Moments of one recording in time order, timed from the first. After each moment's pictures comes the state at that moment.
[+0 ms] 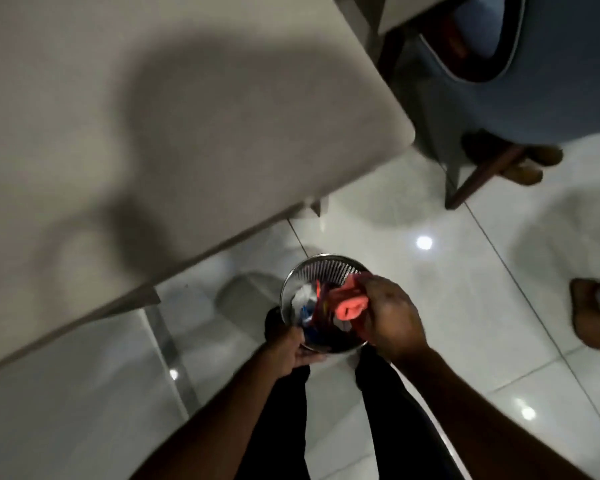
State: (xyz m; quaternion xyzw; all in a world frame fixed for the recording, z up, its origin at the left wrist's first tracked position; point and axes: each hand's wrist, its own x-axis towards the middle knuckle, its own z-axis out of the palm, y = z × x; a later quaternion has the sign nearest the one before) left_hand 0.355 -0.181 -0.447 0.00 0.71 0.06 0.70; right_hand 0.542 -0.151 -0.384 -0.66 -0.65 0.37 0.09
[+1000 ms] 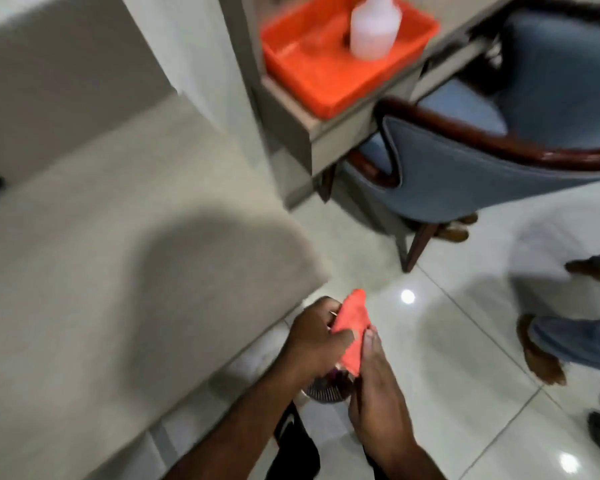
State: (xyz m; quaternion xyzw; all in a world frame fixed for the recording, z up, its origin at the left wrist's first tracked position) left_hand 0.426 -0.048 -0.207 0.55 0.59 0.09 0.59; right_hand 0.524 -0.173 -0.256 -0.72 -0.56 0.32 0.25
